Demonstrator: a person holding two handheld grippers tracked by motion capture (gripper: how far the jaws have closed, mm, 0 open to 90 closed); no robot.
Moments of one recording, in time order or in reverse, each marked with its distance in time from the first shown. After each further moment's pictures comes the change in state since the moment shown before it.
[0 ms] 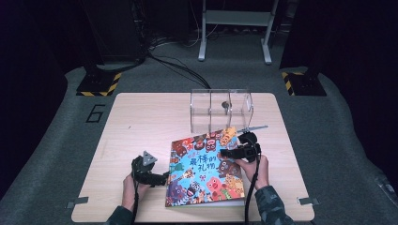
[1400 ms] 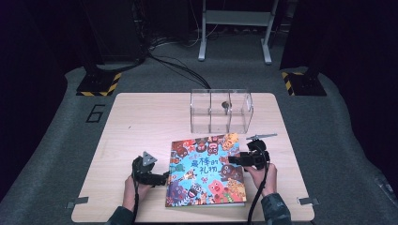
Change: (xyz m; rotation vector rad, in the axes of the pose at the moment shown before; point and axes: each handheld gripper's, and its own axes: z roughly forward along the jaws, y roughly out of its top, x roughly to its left) left arm -0.002 -0.002 0.001 -0.019 -0.010 -0.036; right arm -0.018 -0.028 -0.013 0.002 -0.020 0.039
